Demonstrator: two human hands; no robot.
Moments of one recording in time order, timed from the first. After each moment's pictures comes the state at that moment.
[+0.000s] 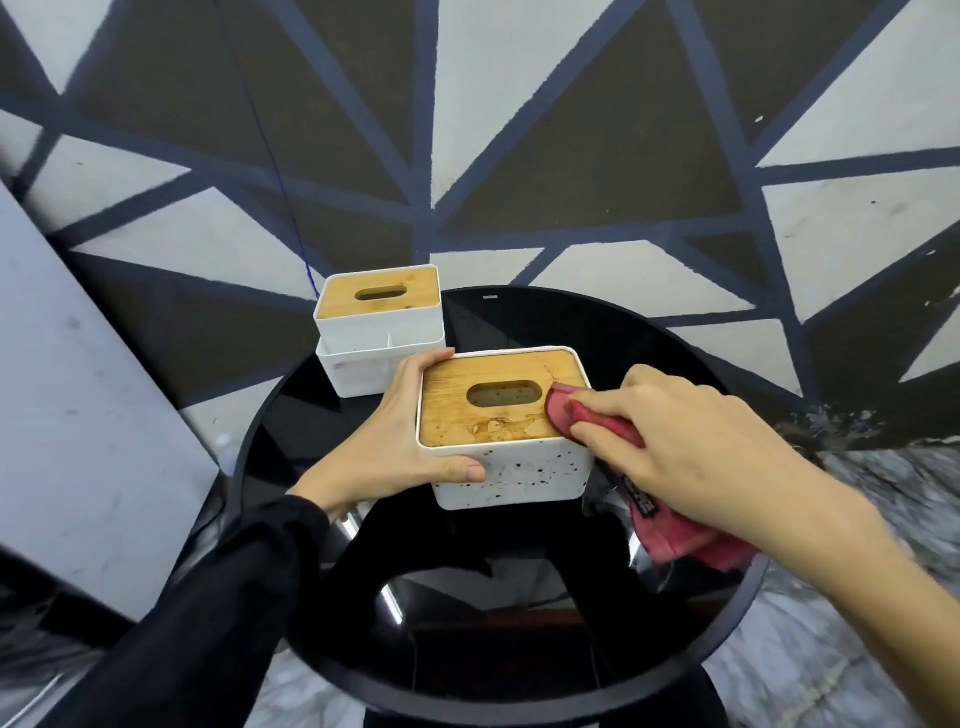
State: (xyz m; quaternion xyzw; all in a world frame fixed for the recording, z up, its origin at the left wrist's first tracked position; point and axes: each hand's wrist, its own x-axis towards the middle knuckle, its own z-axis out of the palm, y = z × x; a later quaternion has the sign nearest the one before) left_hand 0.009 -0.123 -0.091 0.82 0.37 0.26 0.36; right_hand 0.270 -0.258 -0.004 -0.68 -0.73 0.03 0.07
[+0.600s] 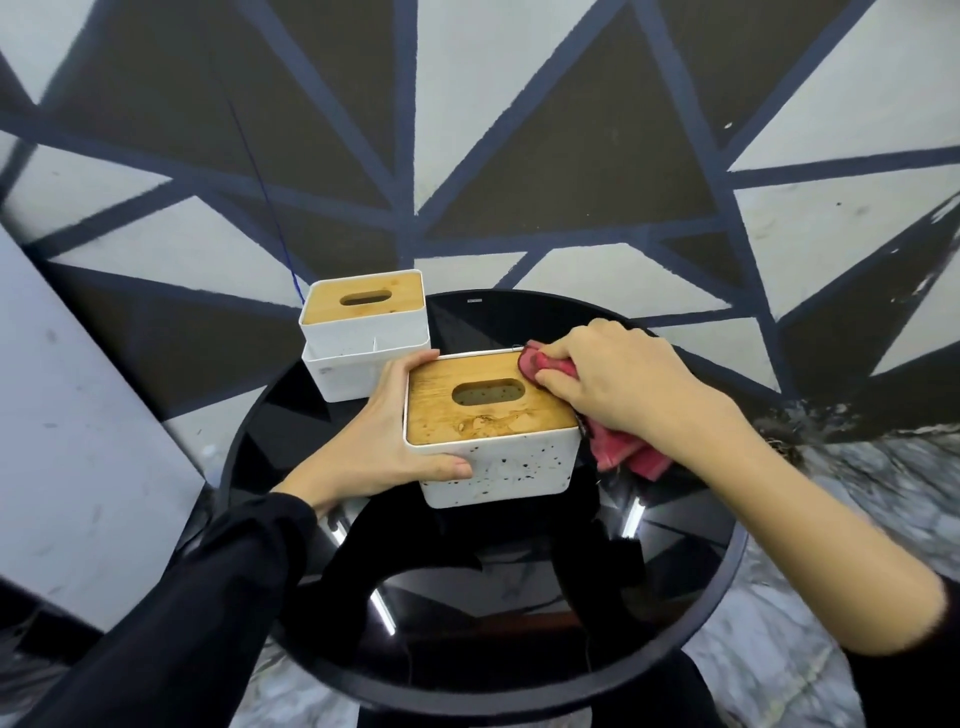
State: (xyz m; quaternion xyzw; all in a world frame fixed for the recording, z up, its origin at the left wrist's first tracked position) left_hand 0.010 -0.124 -0.087 0.82 0.38 0.24 0.35; right_hand 0.273 -0.191 -0.010 -0.71 -0.70 0.00 0.08
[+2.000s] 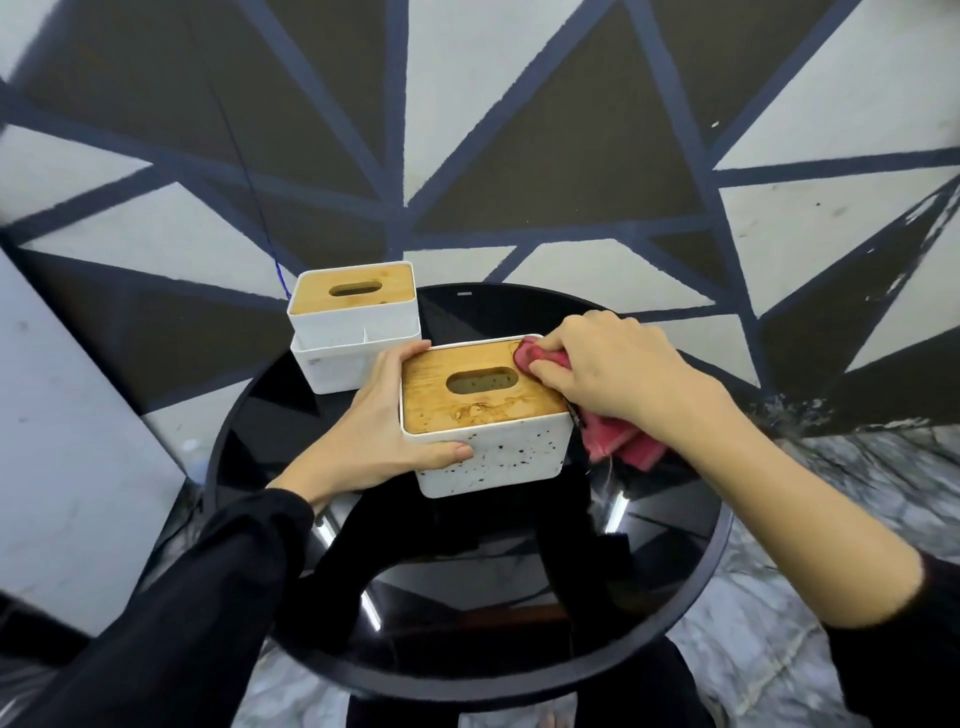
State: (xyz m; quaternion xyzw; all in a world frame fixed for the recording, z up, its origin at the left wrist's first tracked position) left_hand 0.012 -0.125 -0.093 0.82 0.39 0.27 0.32; right_hand 0.267 -0.195 -0.005 -0.72 -0.69 -0.02 0.07
